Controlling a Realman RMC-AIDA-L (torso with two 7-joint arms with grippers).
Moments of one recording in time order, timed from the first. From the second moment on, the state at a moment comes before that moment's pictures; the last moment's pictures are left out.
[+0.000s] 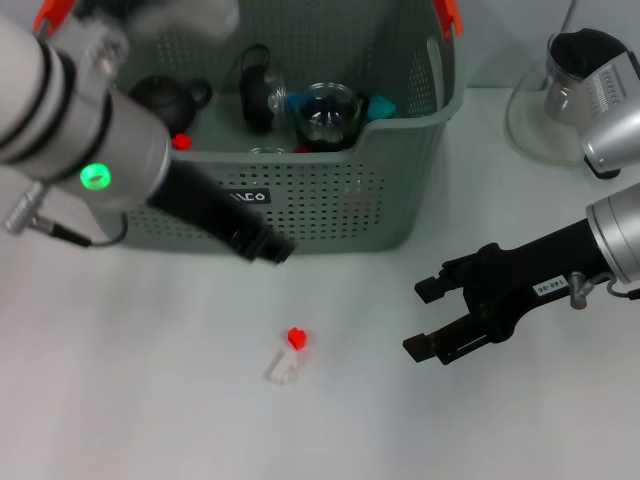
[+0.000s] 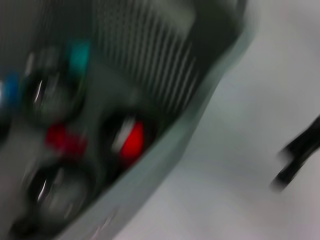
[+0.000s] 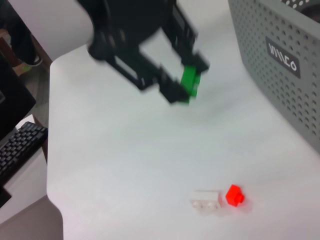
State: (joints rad) left arm -0.54 -2.17 1.36 1.83 2.58 1.81 -2.77; right arm 0.70 2.05 -1.11 -0.86 -2.17 -1.62 1.87
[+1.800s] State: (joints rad) left arm -0.79 -2.04 0.97 1.50 2.36 1.33 -2.49; right arm 0.71 2.05 -1.11 -0.86 -2.17 -1.62 1.91
